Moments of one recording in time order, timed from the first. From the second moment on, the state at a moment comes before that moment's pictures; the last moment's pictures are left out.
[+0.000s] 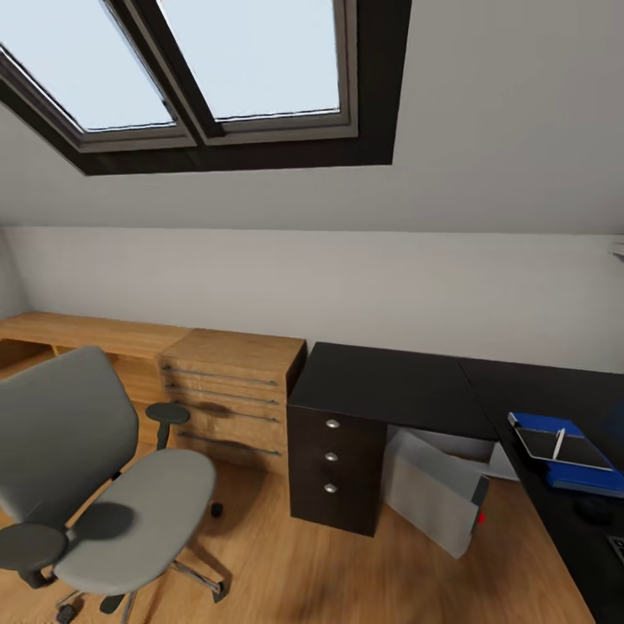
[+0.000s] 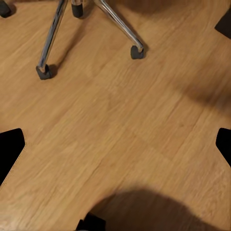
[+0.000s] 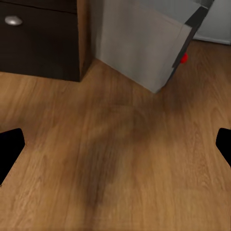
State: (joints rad) left arm 0.02 0.01 0.27 -0.39 0.20 -0.36 -0.06; right arm -0.25 0.01 0.39 0.02 -0.36 -0.75 -0.23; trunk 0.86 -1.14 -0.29
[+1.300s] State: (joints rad) left arm 0.02 0.03 0.27 -0.20 0.20 -0.69 -0.13; right arm -0.24 0.03 0.40 0.02 -0.26 -0.78 -0.23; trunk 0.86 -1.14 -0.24
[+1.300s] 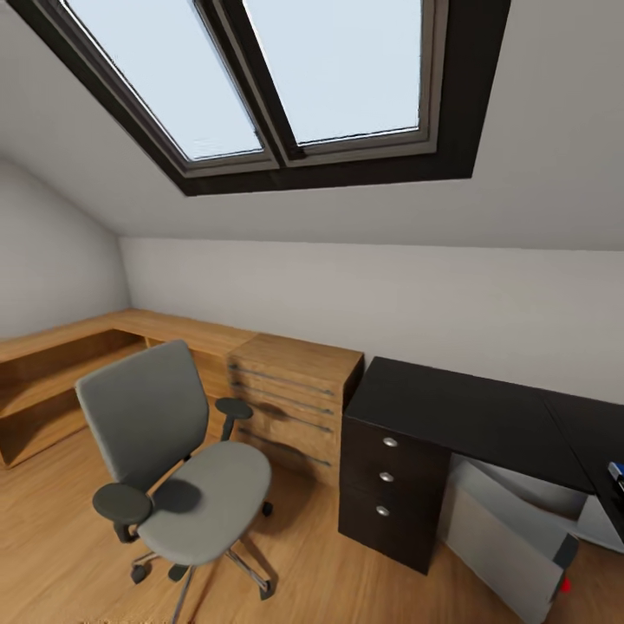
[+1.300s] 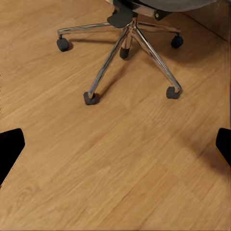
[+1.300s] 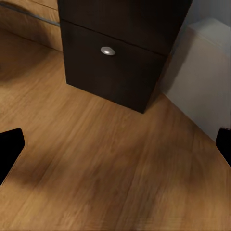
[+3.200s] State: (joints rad) left arm 0.02 0.04 0.27 -0.11 0.20 -0.77 -0.19; right arm -0.24 0.04 0.40 0.02 -0.24 -0.78 -0.24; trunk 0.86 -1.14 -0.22
